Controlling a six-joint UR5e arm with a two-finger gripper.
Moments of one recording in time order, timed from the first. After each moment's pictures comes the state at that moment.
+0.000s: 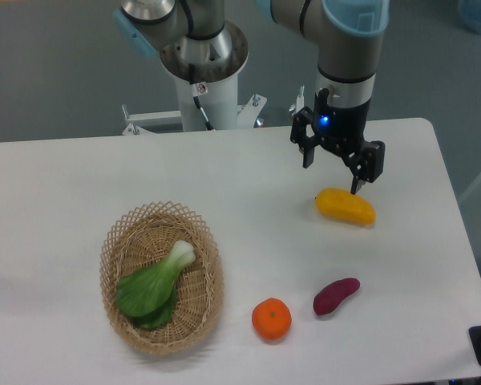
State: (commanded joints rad) arm 2.64 -1.69 -1.62 -1.18 1.45 1.38
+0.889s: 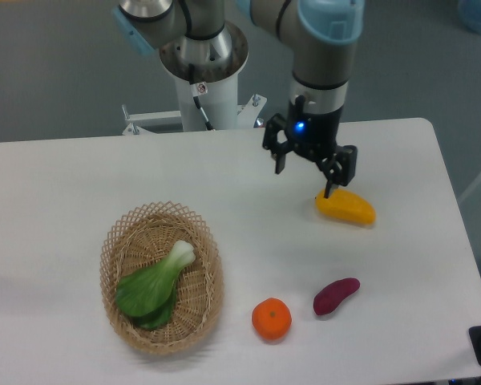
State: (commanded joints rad) arm 2.51 -1.67 -1.69 -1.13 1.41 1.11
